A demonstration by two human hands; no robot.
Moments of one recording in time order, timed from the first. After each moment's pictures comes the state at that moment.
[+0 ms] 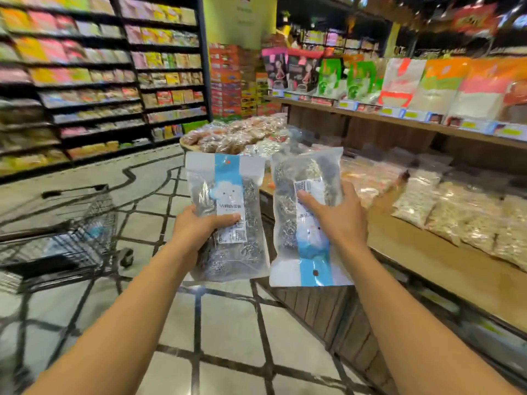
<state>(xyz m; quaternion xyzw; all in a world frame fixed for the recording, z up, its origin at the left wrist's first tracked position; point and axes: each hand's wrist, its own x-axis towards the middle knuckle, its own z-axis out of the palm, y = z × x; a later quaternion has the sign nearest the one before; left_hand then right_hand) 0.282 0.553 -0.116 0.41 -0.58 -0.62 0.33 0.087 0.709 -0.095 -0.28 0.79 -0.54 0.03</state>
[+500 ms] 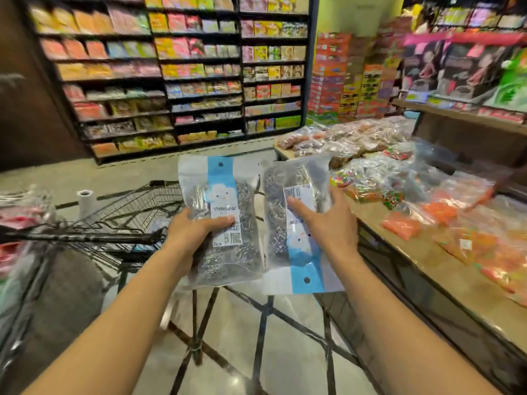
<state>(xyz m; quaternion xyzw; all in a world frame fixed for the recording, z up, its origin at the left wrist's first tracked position) 0.369 0.282 -0.107 0.54 -0.47 -0.56 0.42 0.137 0.350 -0.104 -0.43 0.71 -0.53 0.18</state>
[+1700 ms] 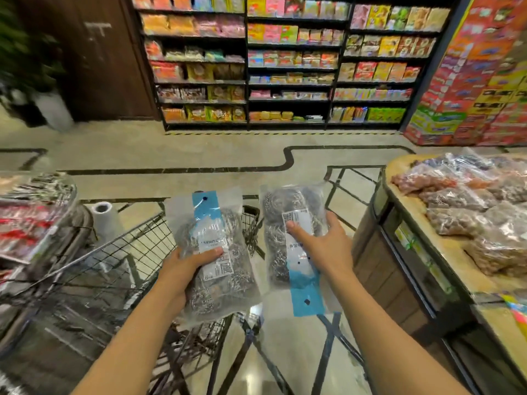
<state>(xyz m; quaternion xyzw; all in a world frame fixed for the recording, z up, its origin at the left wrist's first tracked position) 0.456 -0.253 -0.234 0.59 -0.25 -0.58 0.51 0.197 -0.295 -0.213 -0.53 0.68 -0.40 0.31</state>
